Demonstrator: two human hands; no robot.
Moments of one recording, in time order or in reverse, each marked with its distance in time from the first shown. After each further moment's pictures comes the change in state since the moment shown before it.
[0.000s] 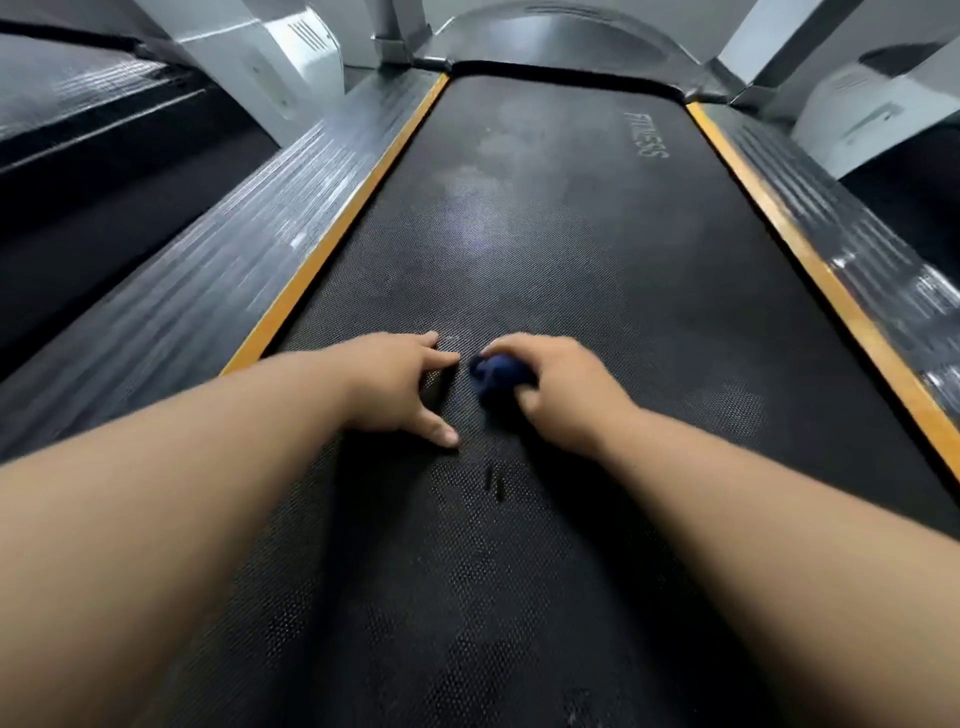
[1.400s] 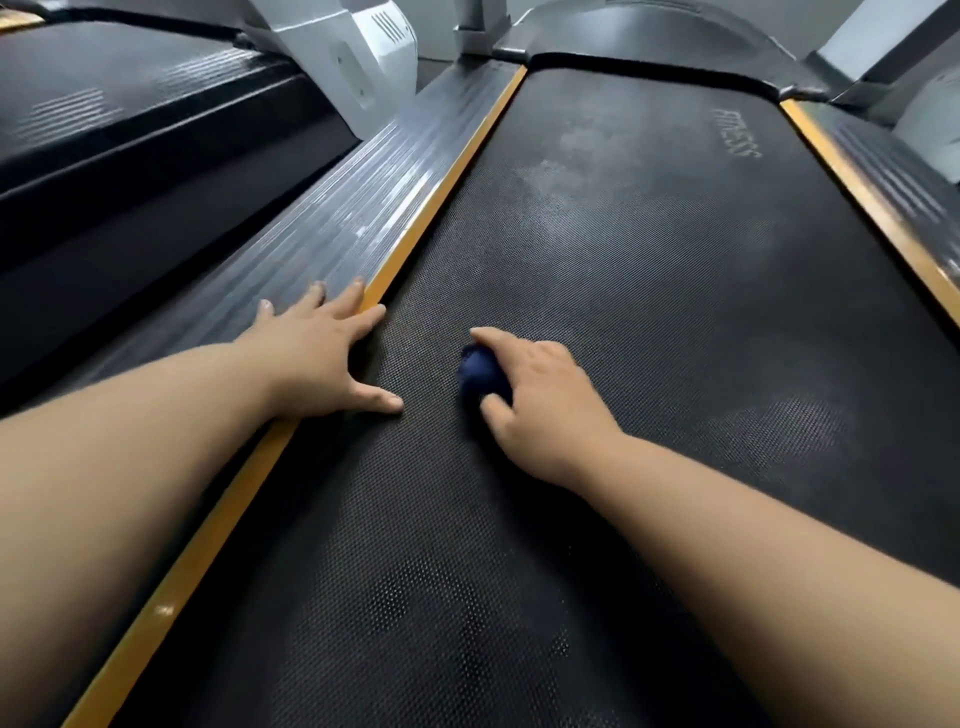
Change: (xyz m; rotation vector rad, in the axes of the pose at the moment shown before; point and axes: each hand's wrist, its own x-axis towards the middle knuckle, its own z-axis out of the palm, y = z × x) left_hand -0.053 -0.113 0.015 0.035 0.041 -0.277; right_hand 0.002 -0.091 0.045 -0.059 -0.055 -0.093
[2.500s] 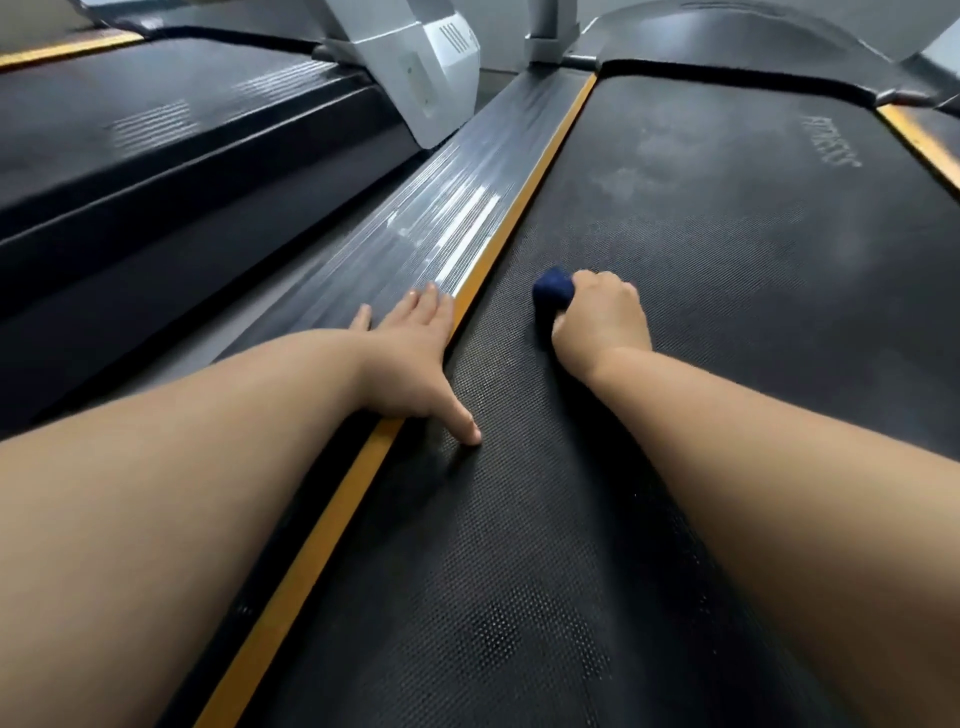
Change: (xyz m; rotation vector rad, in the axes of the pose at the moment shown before) left_hand 0.004 -0.006 -0.003 -0.116 -0.080 0.017; right_hand 0.106 -0.012 0.018 -0.161 0.160 0.307
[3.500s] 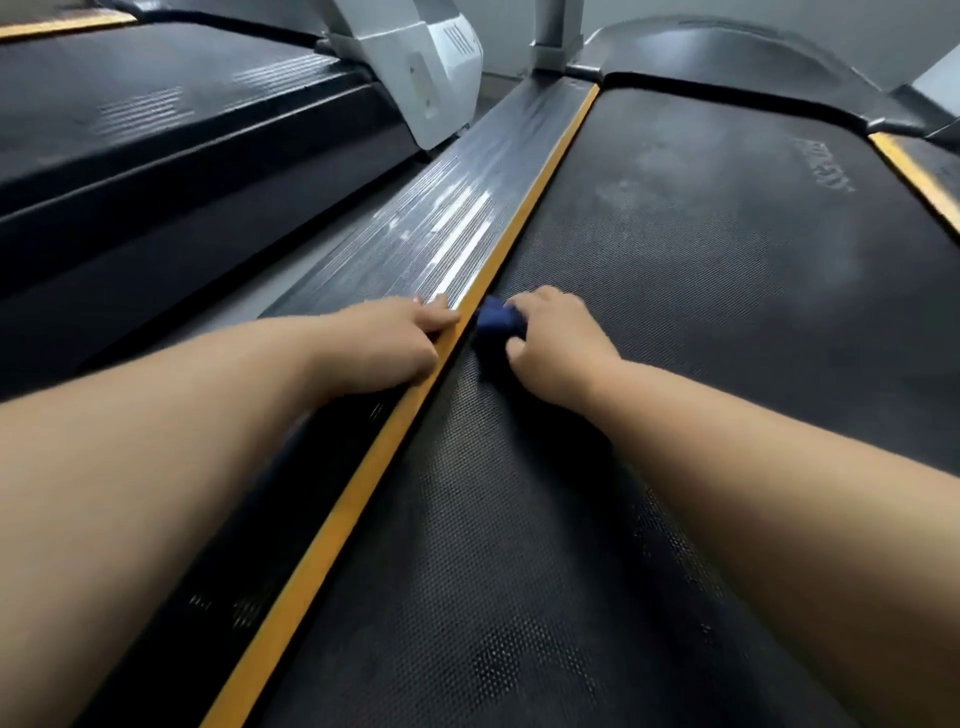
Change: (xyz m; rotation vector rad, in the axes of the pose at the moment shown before) left_hand -0.014 -0.009 -0.023 -0.505 0.047 0.014; right_hand -0.007 -0.025 0.001 0.015 -0.223 -0.287
